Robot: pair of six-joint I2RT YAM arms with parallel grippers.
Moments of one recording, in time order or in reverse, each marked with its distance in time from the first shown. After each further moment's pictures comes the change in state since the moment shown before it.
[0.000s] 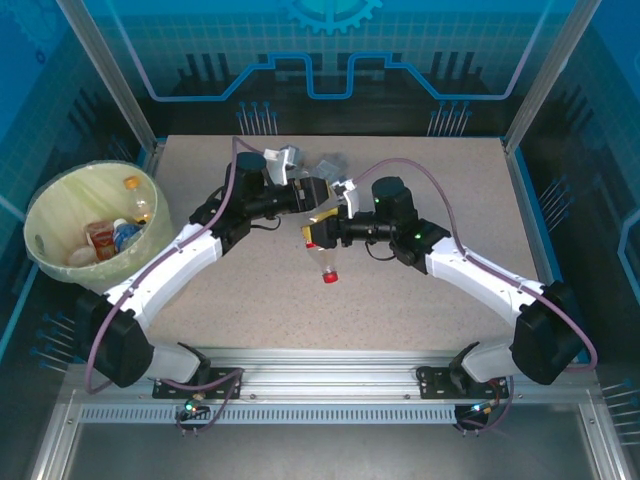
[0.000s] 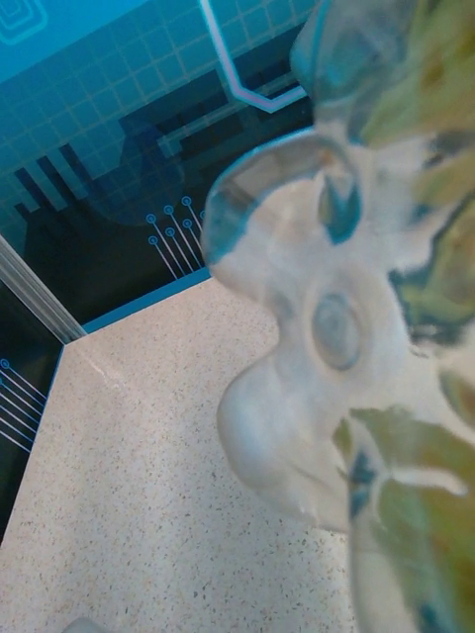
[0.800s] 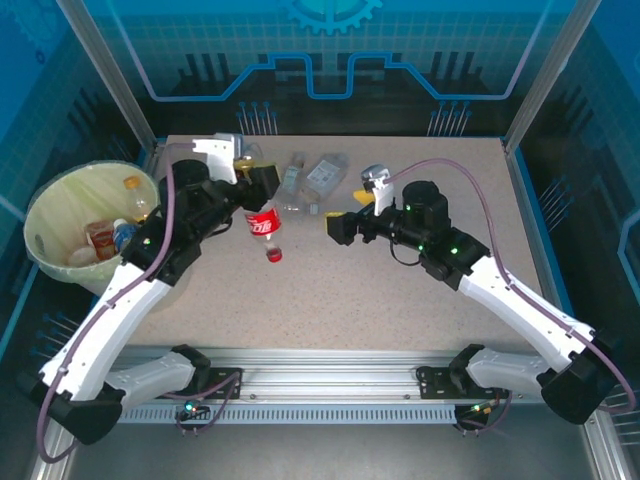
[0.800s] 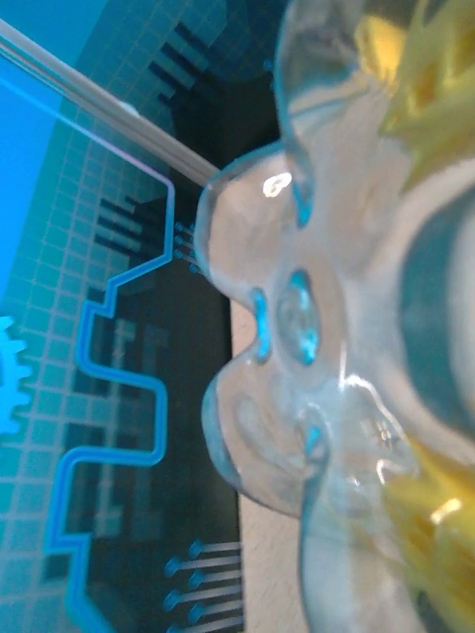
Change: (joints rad) left arm -0.003 -0.333 0.124 -0.282 -0.498 0.376; right arm 0.005 -0.251 -0.007 -0.165 0.408 -0.175
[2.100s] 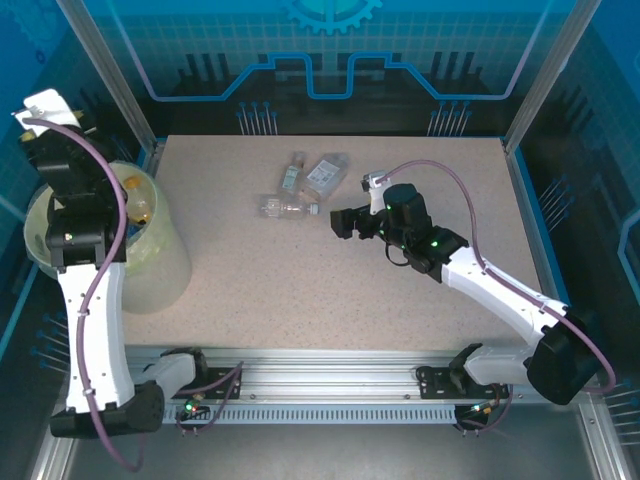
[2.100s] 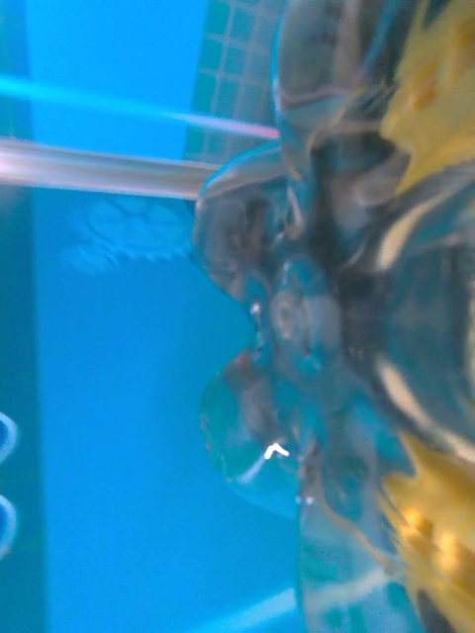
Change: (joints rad) left arm 0.678 0.041 0.276 -0.060 -0.554 0.314; right arm -0.021 0.127 -0.035 -0.018 0.220 0.064
